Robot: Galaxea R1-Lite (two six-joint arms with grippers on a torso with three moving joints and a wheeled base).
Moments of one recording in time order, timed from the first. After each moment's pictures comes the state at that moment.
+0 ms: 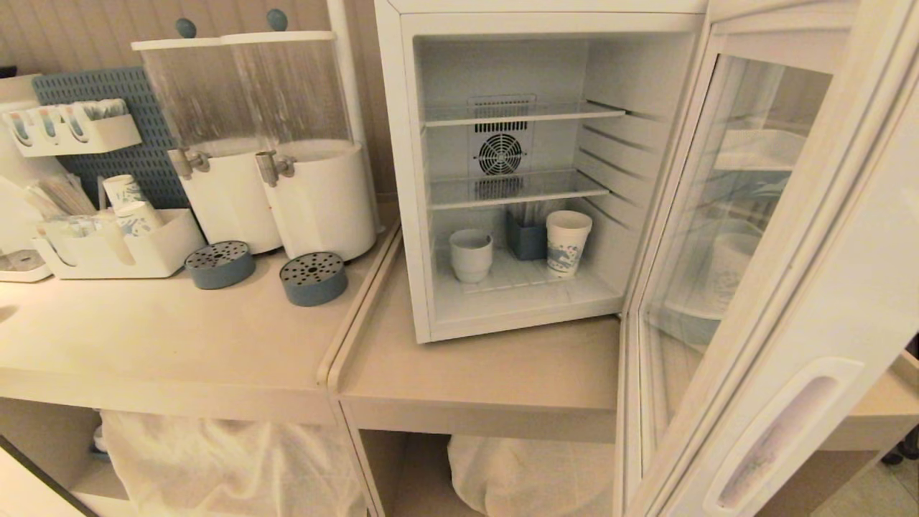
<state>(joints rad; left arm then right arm) -0.04 0.28 -1.09 0.85 0.27 0.02 0.00 0.00 -0.01 0.04 0.00 -0.02</state>
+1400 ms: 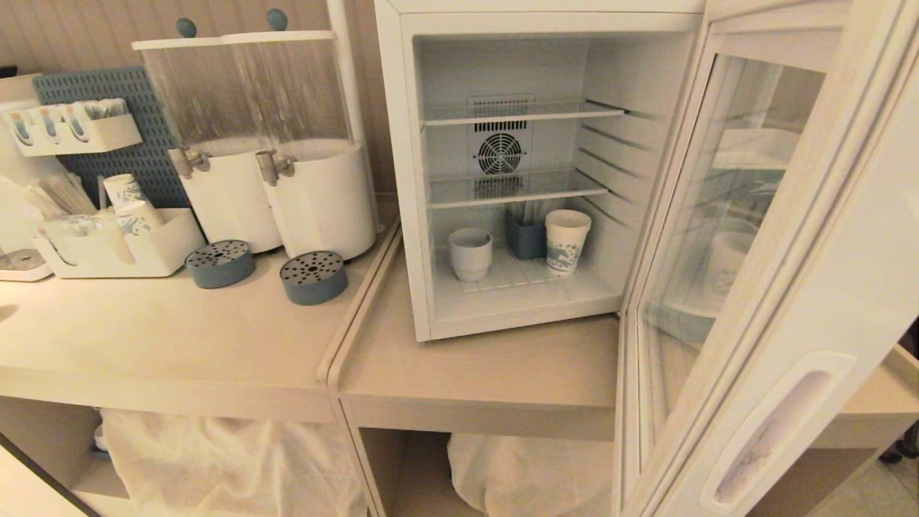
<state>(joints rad) 0.00 0.00 -0.03 0.03 0.00 0.04 0.00 0.00 -0.01 0.04 0.00 -0.02</state>
